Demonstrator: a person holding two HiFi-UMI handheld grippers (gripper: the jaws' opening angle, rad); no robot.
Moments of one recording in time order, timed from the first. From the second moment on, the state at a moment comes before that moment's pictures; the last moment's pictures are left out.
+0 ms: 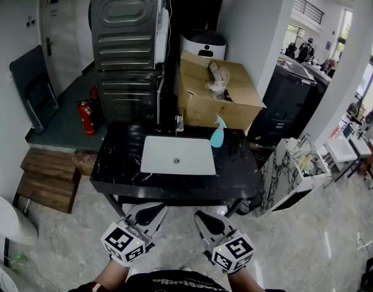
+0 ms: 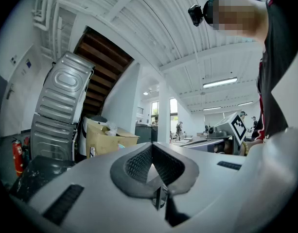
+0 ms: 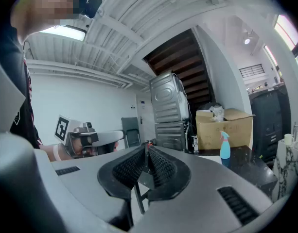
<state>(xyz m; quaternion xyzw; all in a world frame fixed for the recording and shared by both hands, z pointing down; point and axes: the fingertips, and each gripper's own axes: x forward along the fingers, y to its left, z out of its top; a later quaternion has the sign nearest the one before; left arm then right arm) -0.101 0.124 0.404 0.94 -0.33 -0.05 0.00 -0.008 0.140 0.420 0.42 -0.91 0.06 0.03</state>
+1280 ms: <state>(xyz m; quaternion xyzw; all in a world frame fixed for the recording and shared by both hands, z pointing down) -0.057 0.122 0.403 0.94 -0.35 -0.04 0.01 0.049 0.137 0.416 0.41 -0.91 0.05 0.02</state>
